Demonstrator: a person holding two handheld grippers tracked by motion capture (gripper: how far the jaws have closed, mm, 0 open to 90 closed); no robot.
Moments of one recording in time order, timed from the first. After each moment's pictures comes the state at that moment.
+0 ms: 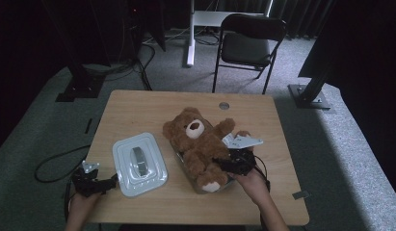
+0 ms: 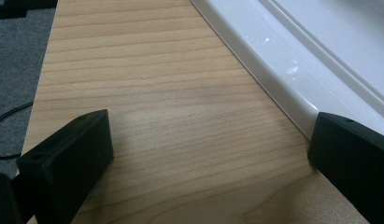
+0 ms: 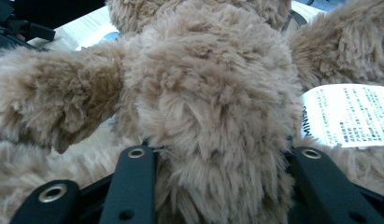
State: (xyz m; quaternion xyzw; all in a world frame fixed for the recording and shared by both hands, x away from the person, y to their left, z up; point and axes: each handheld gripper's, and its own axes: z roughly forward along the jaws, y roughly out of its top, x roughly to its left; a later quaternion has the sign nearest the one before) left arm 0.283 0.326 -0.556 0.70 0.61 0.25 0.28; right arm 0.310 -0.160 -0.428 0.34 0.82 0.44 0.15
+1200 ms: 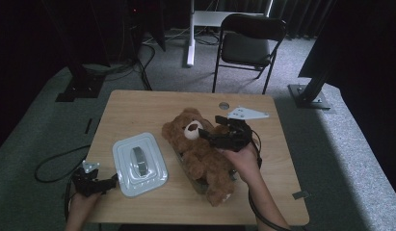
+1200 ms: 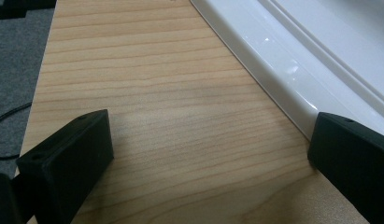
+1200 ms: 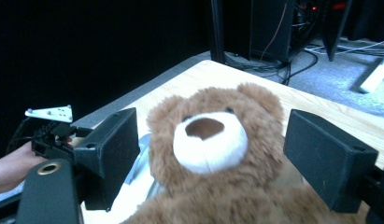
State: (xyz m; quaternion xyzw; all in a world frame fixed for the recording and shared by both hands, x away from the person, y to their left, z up) left arm 0.283 0.326 -0.556 0.70 0.60 0.25 0.28; right arm 0.333 -0.136 -0.346 0.34 0.75 0.55 0.14
